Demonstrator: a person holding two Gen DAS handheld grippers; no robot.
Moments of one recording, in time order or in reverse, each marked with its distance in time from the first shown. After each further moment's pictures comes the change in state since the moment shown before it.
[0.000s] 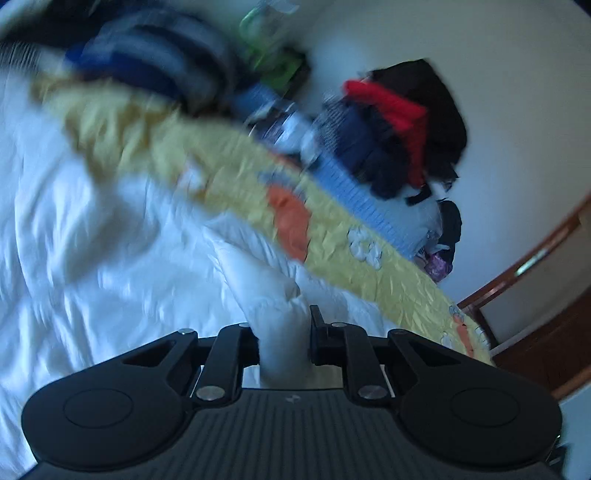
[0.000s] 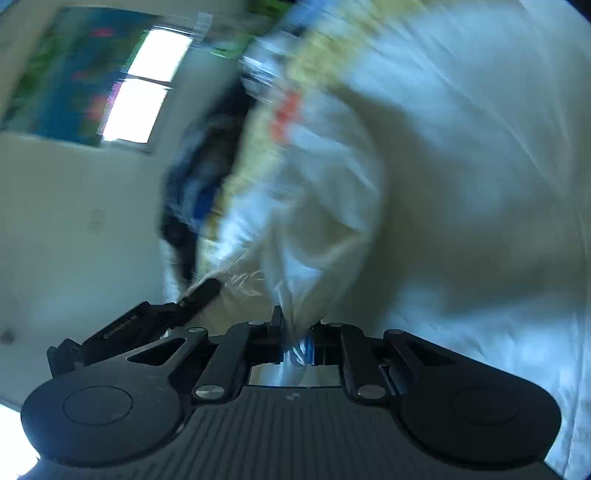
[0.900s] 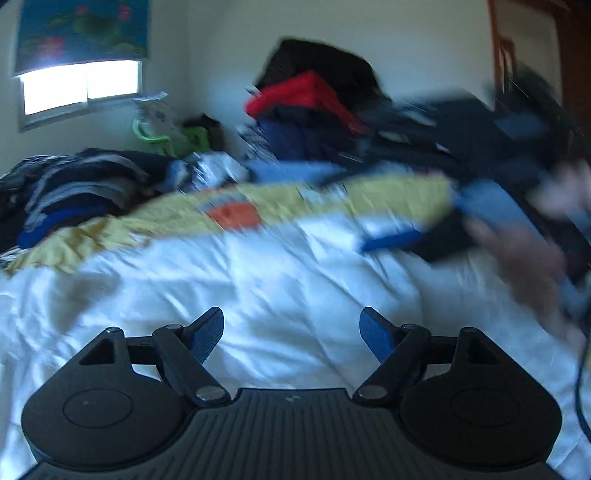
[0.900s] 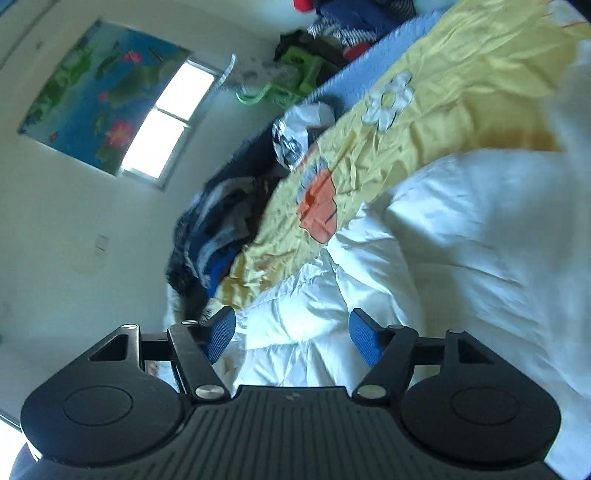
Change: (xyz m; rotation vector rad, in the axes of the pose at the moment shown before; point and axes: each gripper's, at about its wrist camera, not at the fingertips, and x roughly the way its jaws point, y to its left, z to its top) left arm 0.015 -0.068 -0.121 0.695 -0.085 0.127; right arm 0.034 0.013 0.061 -0.039 -0.094 -0.075
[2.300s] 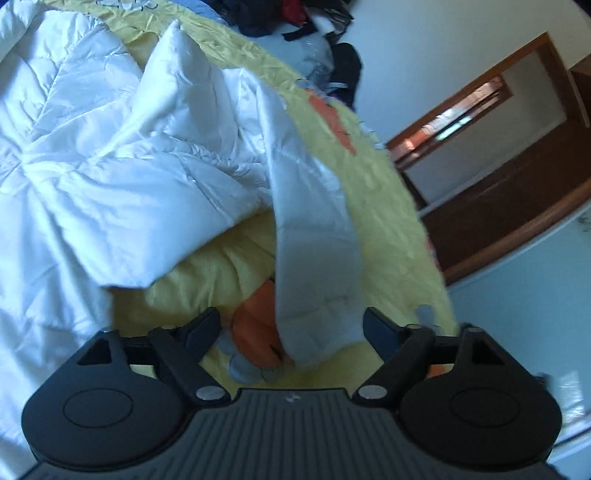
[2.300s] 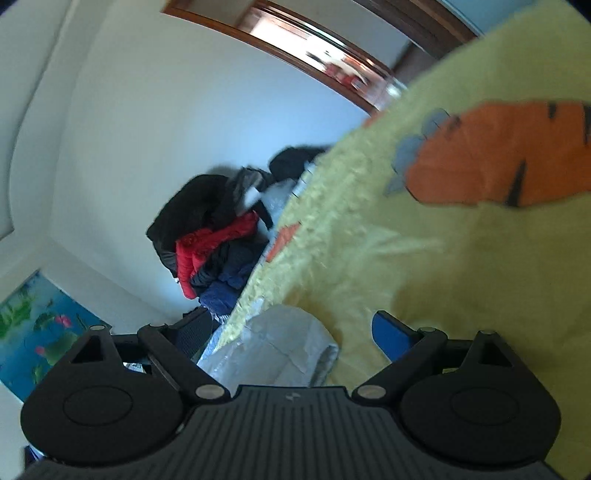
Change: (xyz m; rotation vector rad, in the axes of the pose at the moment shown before) left arm 0.088 -0.251 0.030 -0.537 0.357 -0.509; right arm -0.320 -0.197 -0.133 0.234 -0.961 -0.210
